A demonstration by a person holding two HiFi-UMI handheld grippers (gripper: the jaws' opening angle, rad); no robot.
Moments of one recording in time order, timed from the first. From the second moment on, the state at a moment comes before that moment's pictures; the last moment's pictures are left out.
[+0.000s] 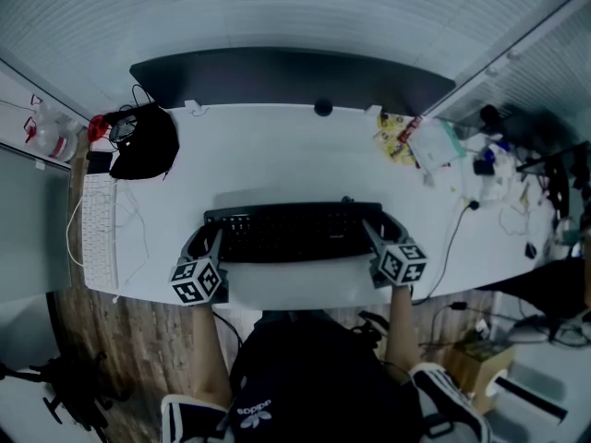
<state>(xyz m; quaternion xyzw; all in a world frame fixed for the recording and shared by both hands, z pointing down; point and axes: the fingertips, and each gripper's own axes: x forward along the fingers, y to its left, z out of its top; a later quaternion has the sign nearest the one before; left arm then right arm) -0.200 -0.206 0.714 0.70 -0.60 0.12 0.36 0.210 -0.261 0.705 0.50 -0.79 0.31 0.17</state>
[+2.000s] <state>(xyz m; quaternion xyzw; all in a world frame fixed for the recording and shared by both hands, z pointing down) -0.231 -0.255 0.355 0.77 -0.63 0.03 -0.08 0.161 -0.291 0.488 0.51 -0.85 0.12 -0.12</state>
